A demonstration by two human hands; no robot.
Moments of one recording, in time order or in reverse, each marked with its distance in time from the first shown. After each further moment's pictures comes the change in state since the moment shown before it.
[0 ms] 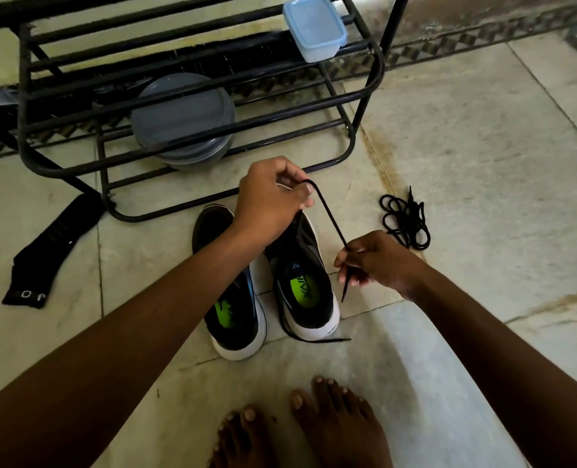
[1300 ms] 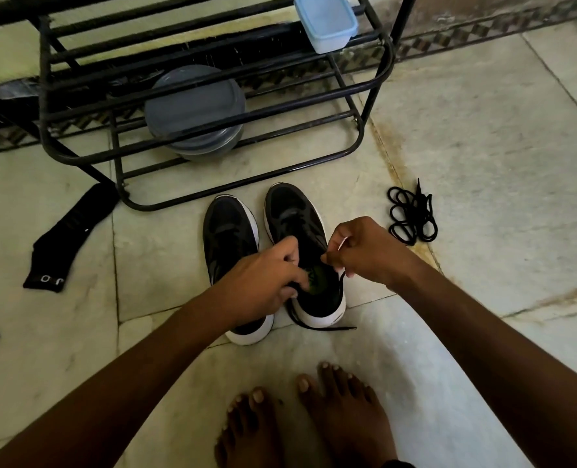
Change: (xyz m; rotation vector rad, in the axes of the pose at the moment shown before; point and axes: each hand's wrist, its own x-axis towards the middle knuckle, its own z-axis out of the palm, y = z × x) left_hand -0.083 -0.063 -0.037 0.820 -0.608 0.454; right_hand -0.021 -0.043 0.031 -0.289 0.096 0.009
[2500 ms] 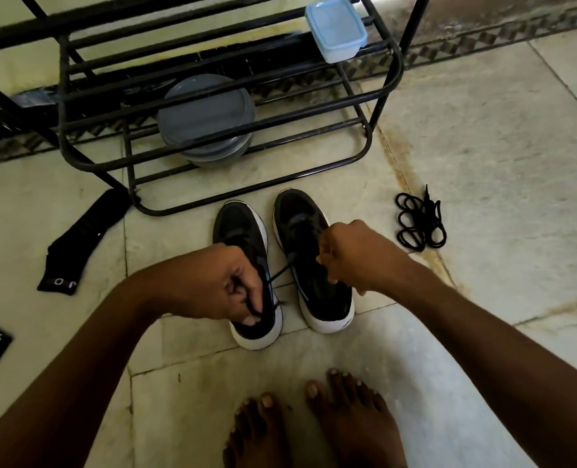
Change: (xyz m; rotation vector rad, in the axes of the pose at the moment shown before) left_hand -0.044 -0.025 -0.079 -0.438 -0.390 -0.219; right_hand -0.004 -0.038 0.006 -0.496 -0.082 -0.172
